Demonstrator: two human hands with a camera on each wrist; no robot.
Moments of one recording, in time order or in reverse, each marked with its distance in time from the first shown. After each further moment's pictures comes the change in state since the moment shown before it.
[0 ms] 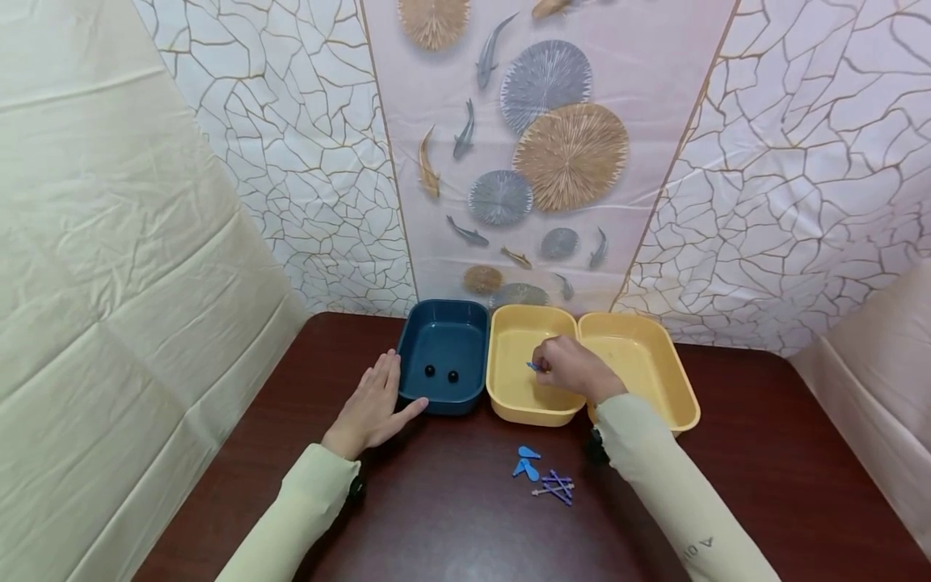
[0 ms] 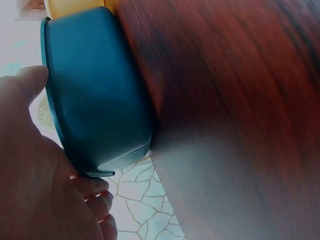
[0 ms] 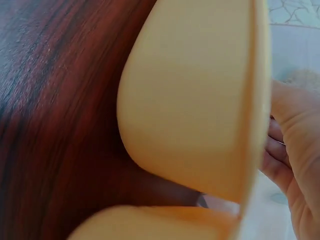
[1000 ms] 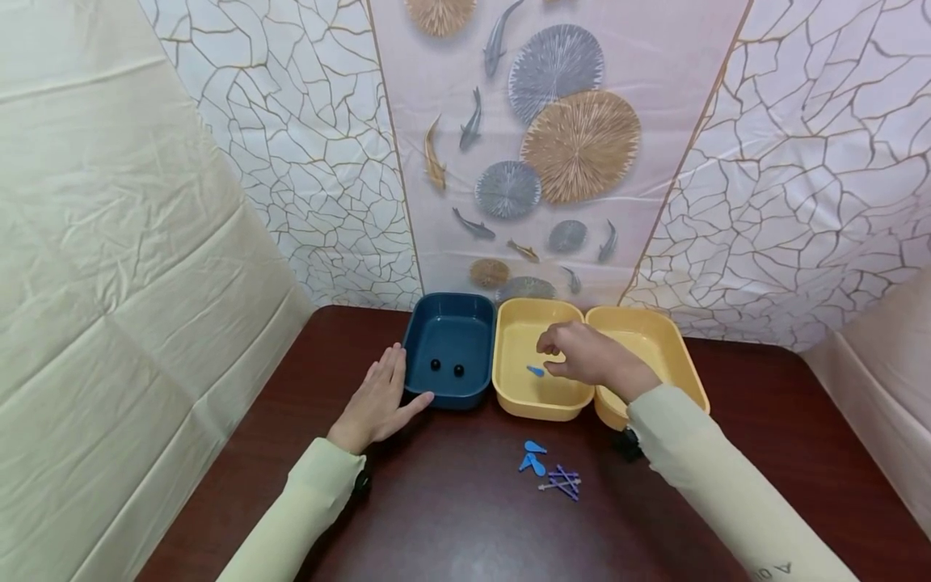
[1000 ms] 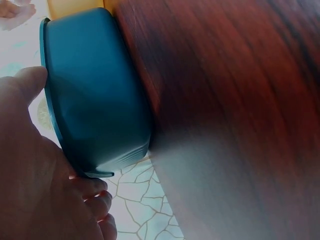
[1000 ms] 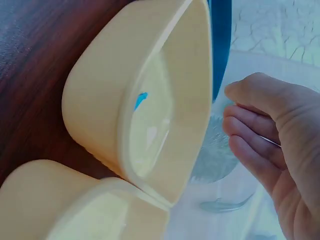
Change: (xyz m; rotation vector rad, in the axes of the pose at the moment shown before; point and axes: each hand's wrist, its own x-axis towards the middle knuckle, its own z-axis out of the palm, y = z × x) left_hand 0.001 -0.002 0.001 -0.016 0.001 0.009; right_hand -0.010 -0.033 -0.047 -0.038 -0.067 -0.051
